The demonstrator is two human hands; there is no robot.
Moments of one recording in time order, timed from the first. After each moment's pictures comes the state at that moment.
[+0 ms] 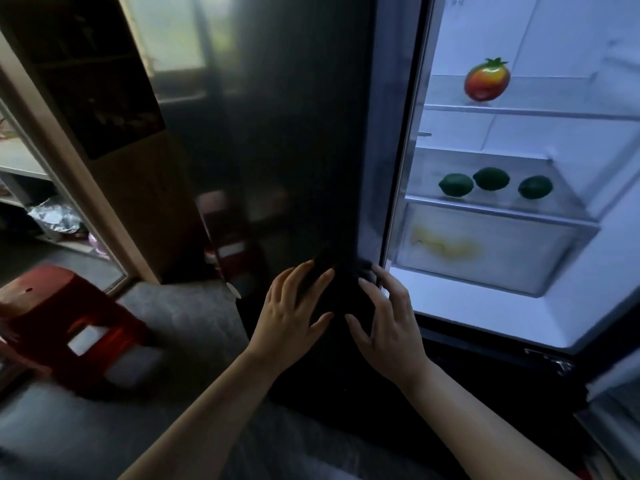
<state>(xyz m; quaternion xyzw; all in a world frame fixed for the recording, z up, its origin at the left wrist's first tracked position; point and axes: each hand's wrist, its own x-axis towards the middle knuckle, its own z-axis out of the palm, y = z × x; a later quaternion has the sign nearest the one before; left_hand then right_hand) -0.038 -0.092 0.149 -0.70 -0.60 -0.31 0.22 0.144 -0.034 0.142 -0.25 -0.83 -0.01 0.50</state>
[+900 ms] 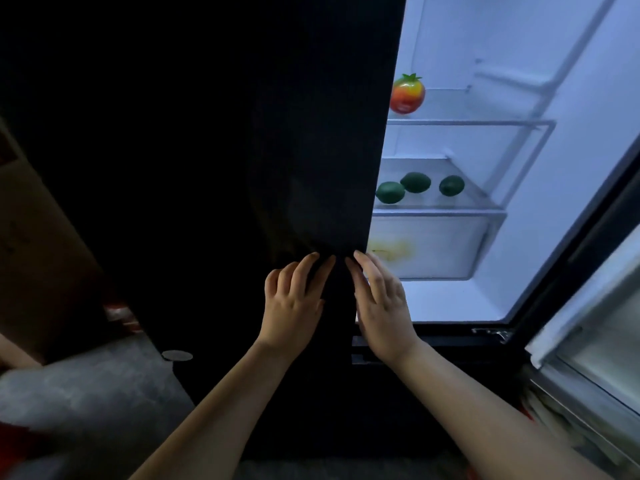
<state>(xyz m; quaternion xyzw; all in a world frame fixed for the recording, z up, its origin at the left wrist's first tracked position) -0.040 0.029 0.146 -0.74 -0.52 -0.32 0.27 0.132 0.029 0.147 -0.44 -0.78 -0.25 0.37</state>
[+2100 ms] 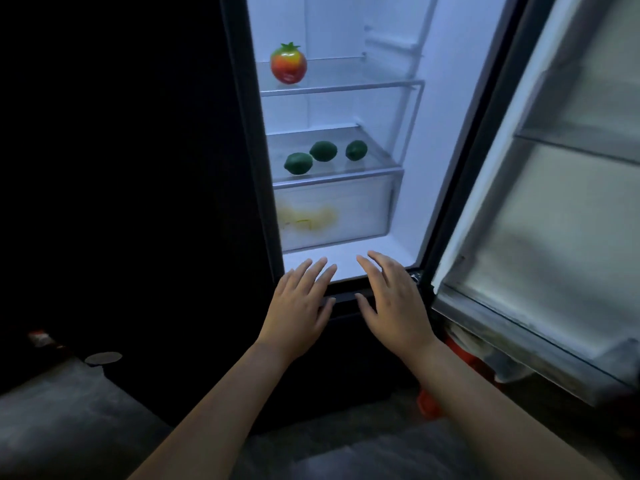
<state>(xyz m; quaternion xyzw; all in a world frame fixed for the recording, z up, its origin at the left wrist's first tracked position) 0.083 -0.025 0.140 -0.87 -0.44 -0.21 0.02 0.272 -0.063 0.148 -0.60 -0.74 -0.10 0.30</state>
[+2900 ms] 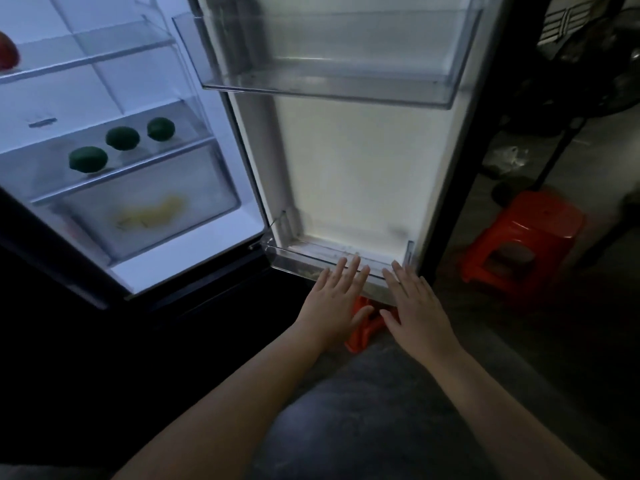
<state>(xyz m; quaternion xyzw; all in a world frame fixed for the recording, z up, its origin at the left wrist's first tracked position) 0.412 -0.161 0.099 -0.96 -0.26 0.04 -0.01 0.552 -0.273 0.070 -0.80 -0.58 -0.01 0.16</state>
